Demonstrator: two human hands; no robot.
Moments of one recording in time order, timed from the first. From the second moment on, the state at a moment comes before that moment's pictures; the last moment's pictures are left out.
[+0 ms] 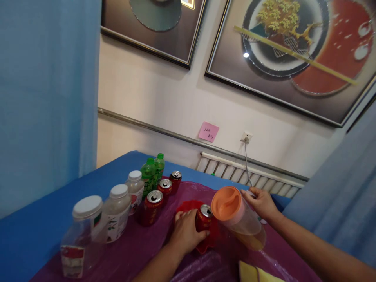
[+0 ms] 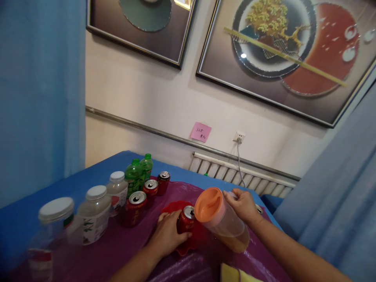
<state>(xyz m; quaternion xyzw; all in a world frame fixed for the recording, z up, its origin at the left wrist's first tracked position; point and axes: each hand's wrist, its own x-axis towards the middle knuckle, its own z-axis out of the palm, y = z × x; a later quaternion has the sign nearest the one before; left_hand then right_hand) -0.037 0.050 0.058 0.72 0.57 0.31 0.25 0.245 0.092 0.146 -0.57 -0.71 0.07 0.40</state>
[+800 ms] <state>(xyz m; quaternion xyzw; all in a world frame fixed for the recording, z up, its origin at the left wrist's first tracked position) -0.036 0.049 0.057 0.72 0.58 0.30 0.25 0.248 0.094 0.145 -0.59 -0.71 0.07 0.38</state>
